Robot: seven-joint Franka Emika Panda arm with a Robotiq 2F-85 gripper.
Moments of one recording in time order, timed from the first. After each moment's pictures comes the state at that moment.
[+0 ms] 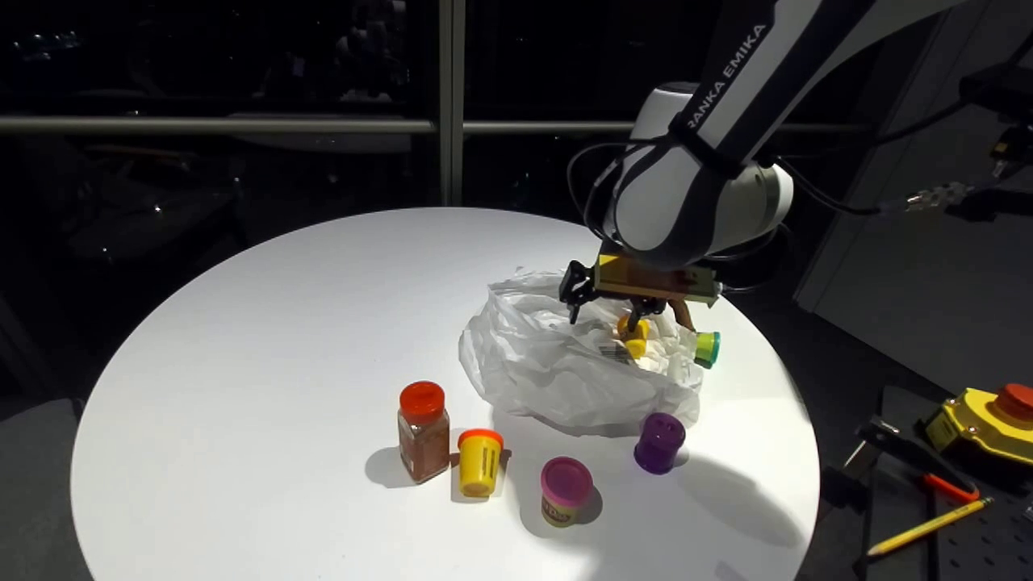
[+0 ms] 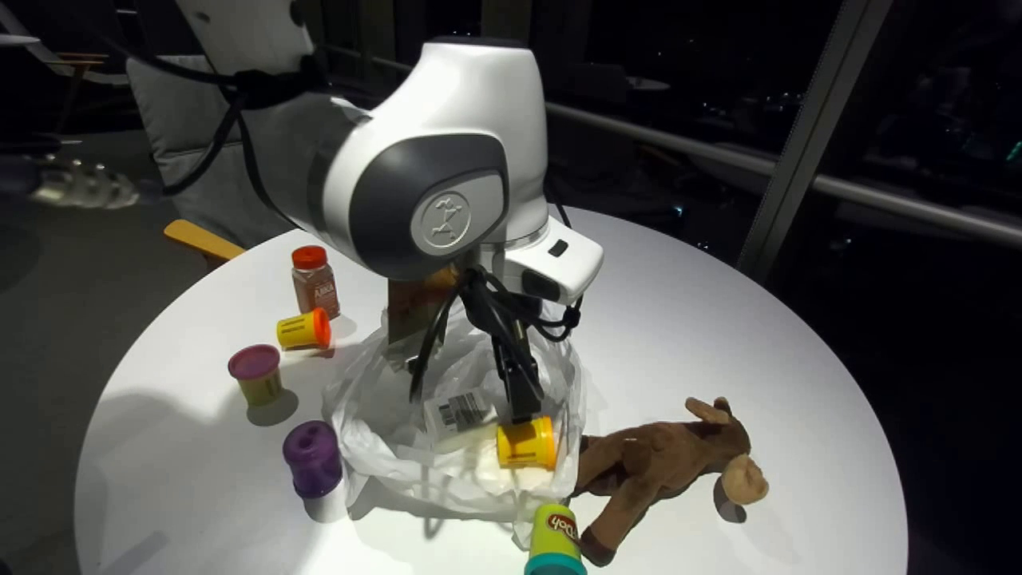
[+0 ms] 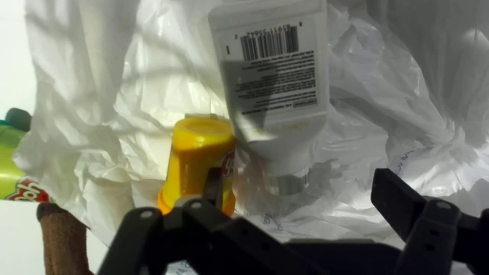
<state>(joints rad) 0.20 0.60 -0.26 -2.22 0.25 2.96 0.59</state>
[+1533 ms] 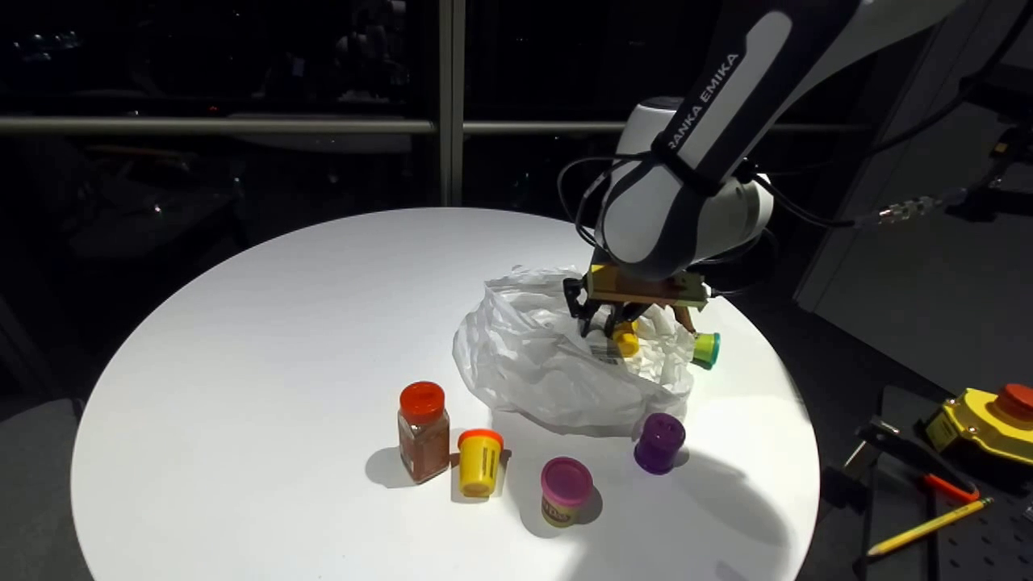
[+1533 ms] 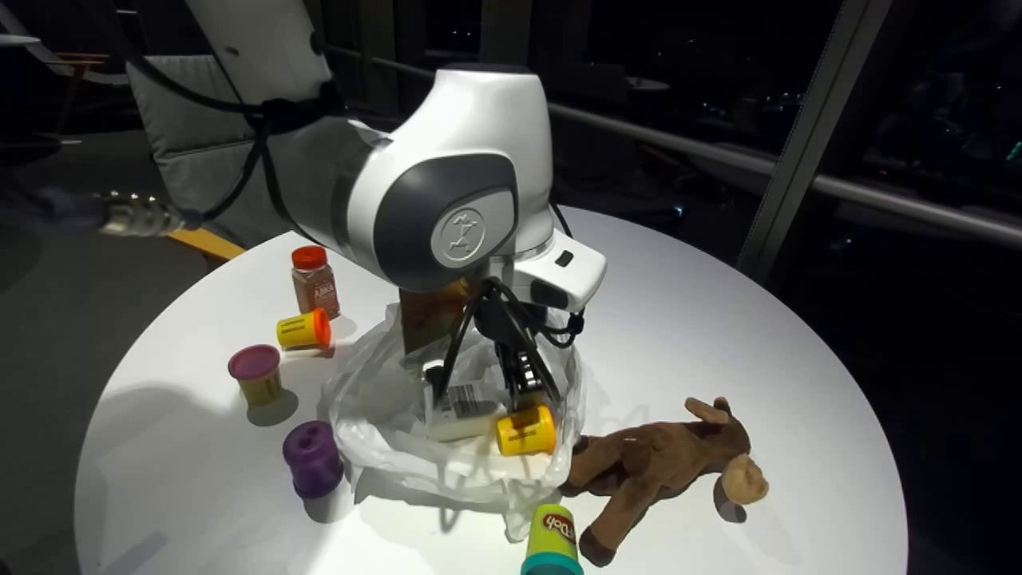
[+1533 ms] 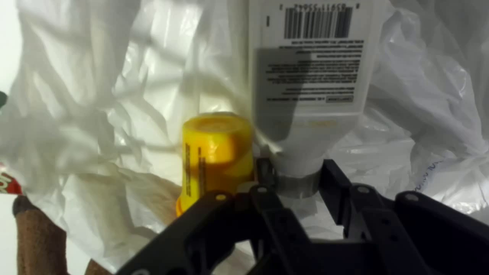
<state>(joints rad) 0.21 0.66 -0.27 -2.17 0.24 2.94 0.58</state>
